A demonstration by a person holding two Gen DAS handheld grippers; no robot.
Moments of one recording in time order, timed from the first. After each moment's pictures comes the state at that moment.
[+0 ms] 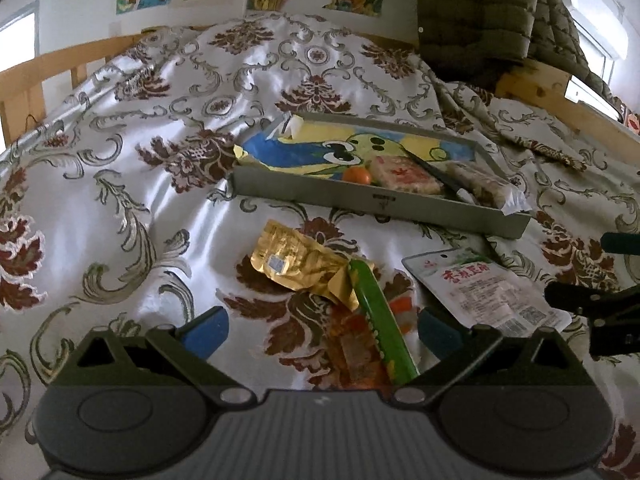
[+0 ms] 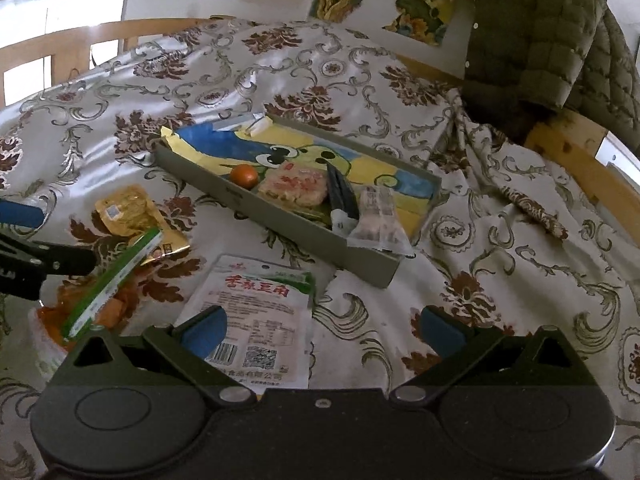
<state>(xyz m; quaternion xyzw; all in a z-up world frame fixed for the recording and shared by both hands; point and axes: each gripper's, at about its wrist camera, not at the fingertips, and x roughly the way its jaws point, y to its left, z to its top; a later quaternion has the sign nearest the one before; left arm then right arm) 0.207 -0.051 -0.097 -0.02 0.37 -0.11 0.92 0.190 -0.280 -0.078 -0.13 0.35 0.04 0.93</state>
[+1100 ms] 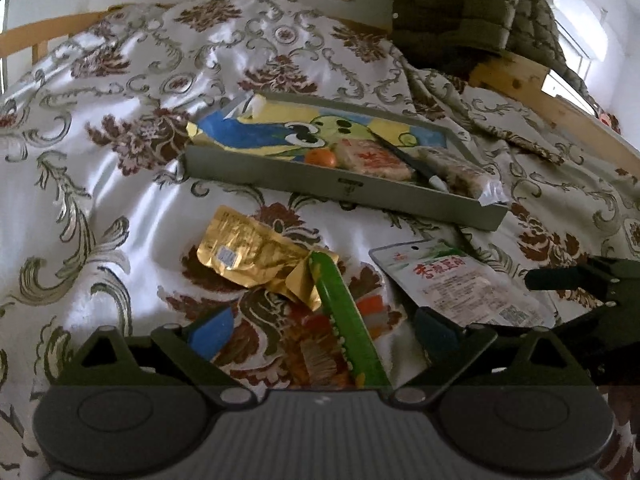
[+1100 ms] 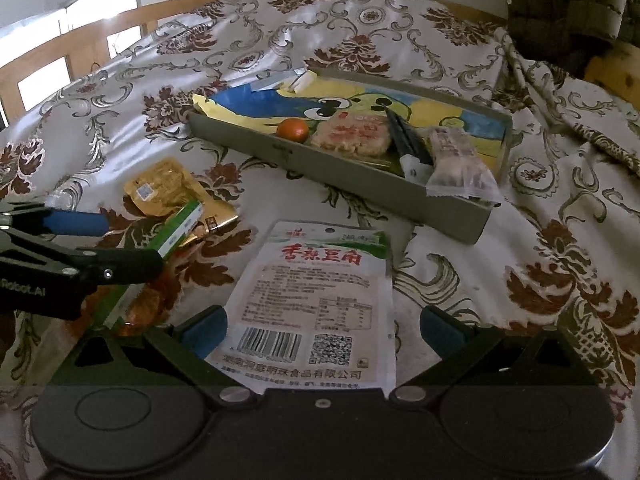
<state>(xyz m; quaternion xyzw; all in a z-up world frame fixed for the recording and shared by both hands) 0.229 -0.061 -0.118 -0.04 0.39 -0.16 0.91 0.220 -0.270 -0.113 -0.06 0.42 0.11 0.90</state>
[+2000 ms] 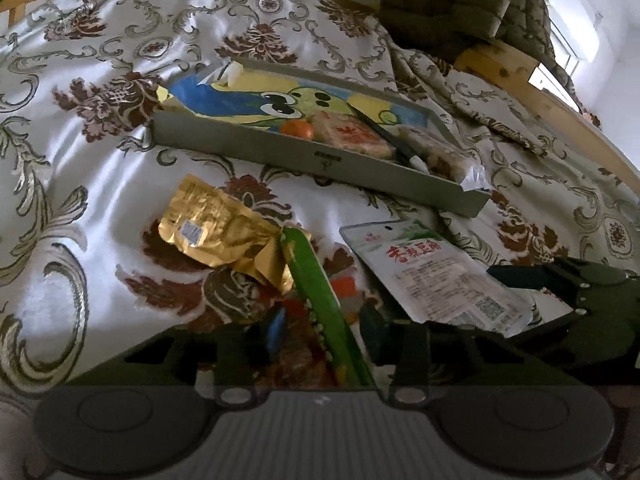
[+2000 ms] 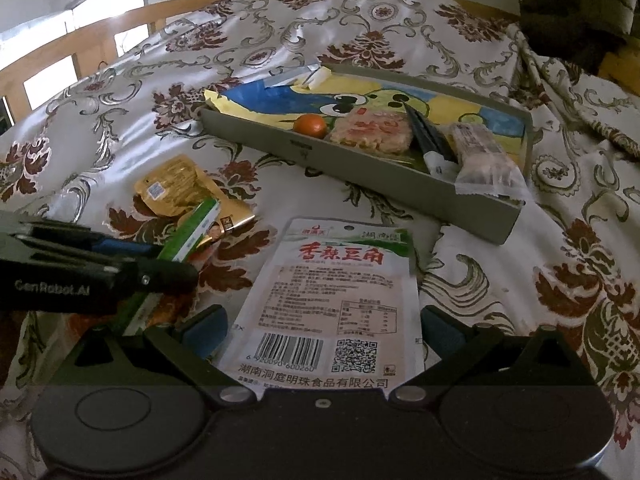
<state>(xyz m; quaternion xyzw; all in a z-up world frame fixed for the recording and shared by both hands) 0.242 -0.066 -0.128 -0.08 0.42 -0.21 0.88 0.225 -0.260 -0.122 -0.05 0.42 0.12 0.90</state>
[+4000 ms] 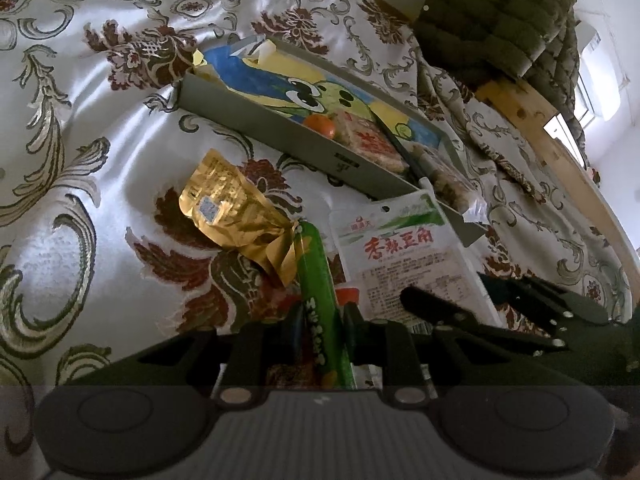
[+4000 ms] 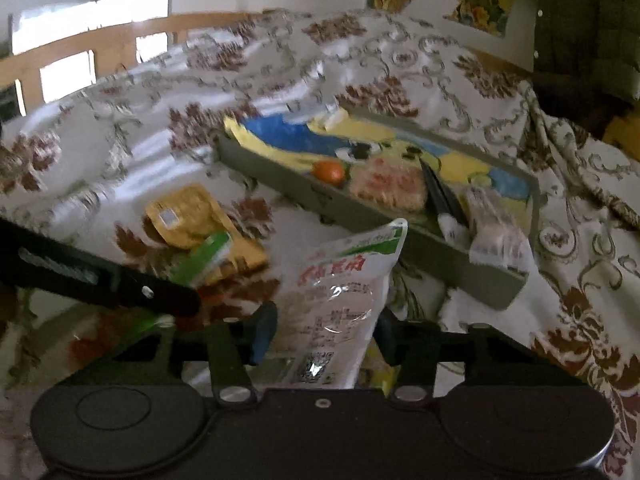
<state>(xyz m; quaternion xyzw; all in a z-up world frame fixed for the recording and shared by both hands) 0.248 -0.044 -0.129 -0.18 0.45 -0.19 0.85 0.226 -0.237 -0.106 -0.10 0.36 0.13 0.92</state>
